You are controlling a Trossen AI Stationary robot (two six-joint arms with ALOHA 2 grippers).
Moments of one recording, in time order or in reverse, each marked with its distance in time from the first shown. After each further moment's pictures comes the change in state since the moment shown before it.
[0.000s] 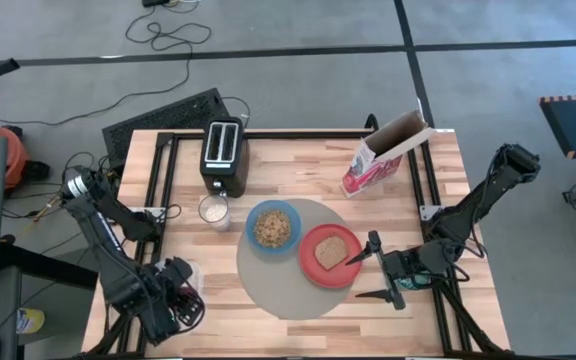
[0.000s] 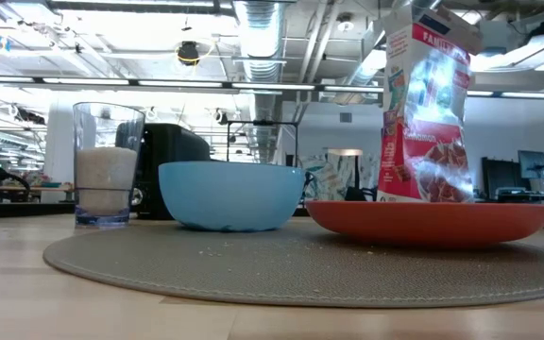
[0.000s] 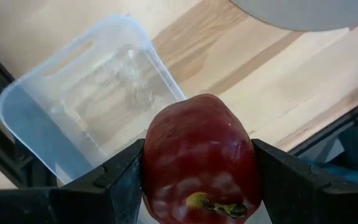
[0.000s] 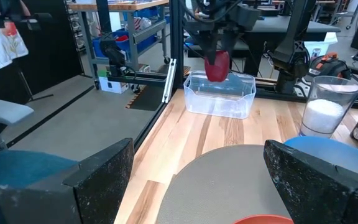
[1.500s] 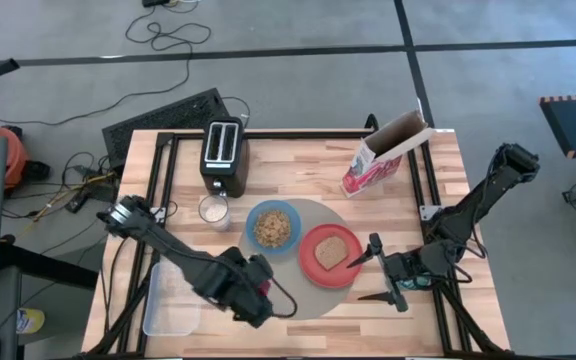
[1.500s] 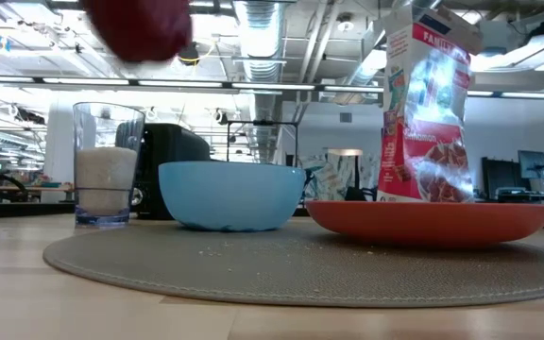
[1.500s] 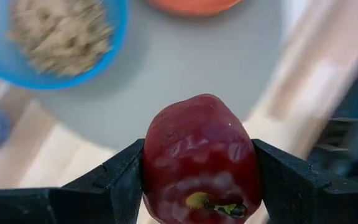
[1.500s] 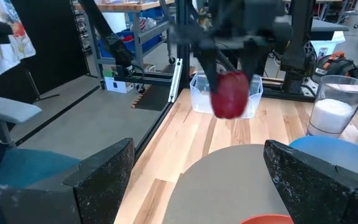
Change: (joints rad) left arm 0.381 0.410 0.522 0.028 -0.117 0.842; right arm 0.018 0.000 0.000 0.000 0.000 0.010
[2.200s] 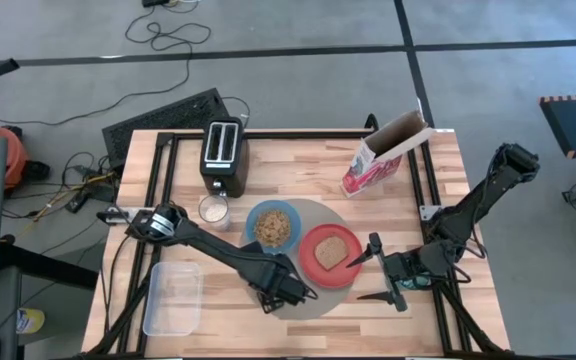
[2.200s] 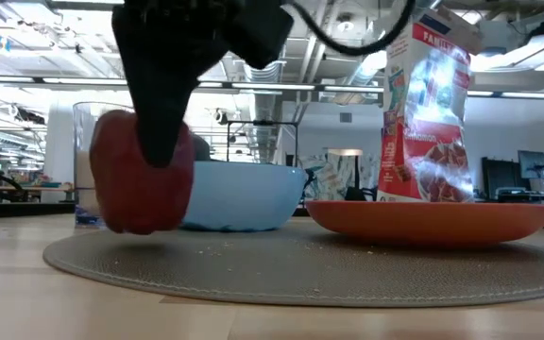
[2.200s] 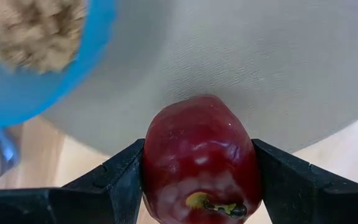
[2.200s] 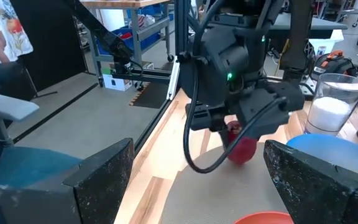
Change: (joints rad) left arm 0.154 0.264 -0.004 -0.047 0.186 0.269; right arm -0.001 0.000 0.000 -0.011 0.000 -0.003
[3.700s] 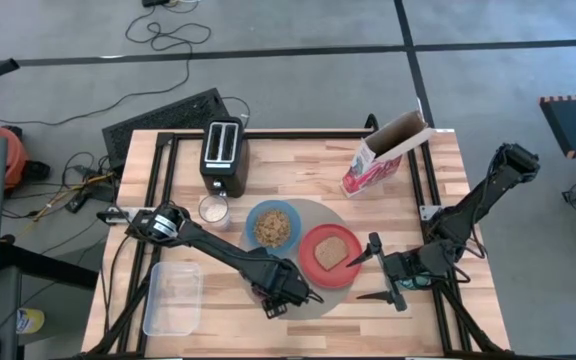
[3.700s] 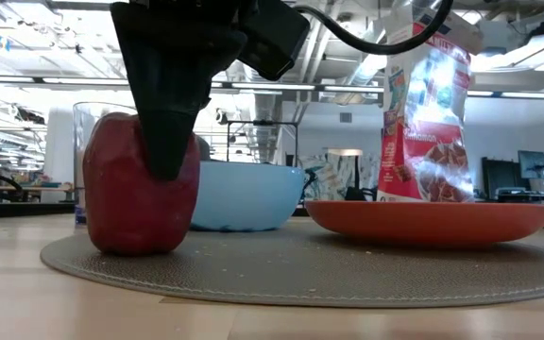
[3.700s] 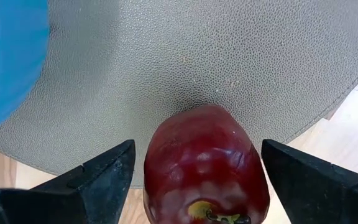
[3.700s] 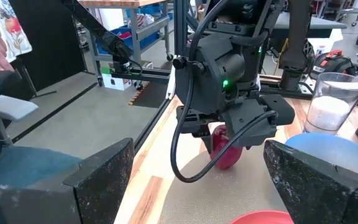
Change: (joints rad) left arm 0.007 0.024 -0.011 0.106 0.078 0.063; right arm -0.003 0.000 0.000 -0.003 0.000 0.001
